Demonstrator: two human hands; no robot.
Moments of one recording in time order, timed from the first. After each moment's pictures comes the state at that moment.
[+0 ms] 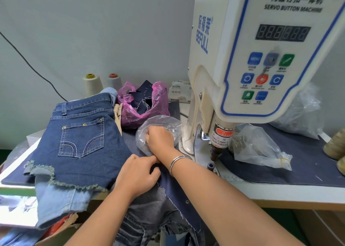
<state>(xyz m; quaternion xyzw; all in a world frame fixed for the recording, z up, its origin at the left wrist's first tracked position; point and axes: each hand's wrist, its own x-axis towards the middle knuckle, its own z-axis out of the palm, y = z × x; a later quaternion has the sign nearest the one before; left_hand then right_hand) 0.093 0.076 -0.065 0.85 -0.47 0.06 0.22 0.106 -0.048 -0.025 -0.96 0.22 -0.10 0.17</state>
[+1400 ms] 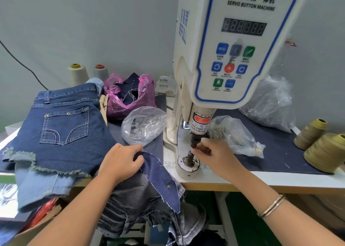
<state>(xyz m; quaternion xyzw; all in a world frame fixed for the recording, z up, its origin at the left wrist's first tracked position) 0.092 0.078 -0.065 0.87 -0.44 0.07 0.21 -0.103 -0.119 0.000 -0.93 0.15 -0.19 0.28</state>
